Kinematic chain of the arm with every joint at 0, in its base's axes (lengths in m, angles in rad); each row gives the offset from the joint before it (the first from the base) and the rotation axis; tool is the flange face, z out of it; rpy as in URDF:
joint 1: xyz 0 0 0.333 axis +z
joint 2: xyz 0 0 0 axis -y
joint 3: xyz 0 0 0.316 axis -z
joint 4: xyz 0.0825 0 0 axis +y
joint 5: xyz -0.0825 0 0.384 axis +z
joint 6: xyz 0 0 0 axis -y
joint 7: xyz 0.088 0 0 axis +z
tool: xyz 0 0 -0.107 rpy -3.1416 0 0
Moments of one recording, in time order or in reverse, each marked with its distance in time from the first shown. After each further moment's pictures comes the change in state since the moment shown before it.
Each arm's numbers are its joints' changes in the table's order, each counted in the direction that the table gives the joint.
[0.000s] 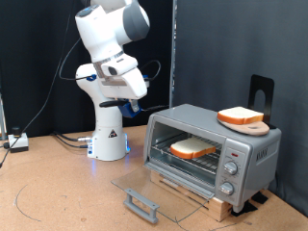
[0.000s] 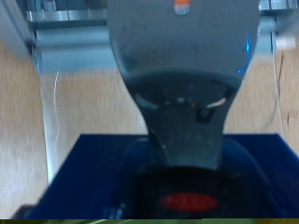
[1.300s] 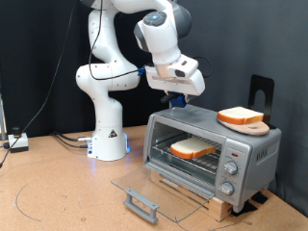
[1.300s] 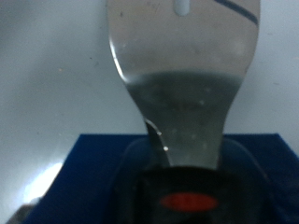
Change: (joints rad) arm 0.214 0.109 -0.286 0.074 0.152 -0.125 -0.190
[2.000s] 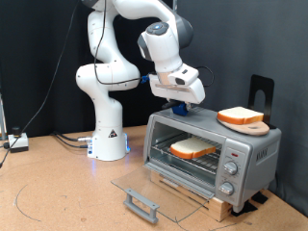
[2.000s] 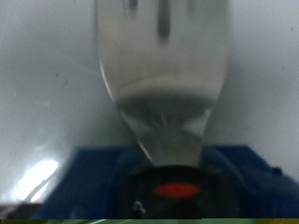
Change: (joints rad) arm 0.016 0.021 -0.074 0.083 0.105 0.126 -0.024
